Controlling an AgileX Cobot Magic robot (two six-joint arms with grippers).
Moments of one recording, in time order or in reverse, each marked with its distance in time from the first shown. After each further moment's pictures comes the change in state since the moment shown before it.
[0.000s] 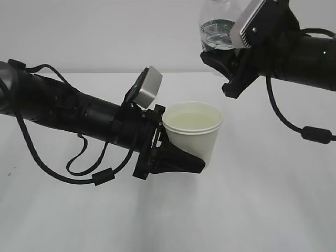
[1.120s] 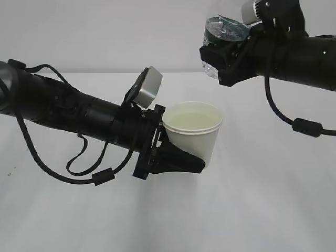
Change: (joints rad) left arm 0.000 0.000 0.000 0.000 0.000 0.000; right arm 0.000 0.000 0.000 0.000 0.000 0.353
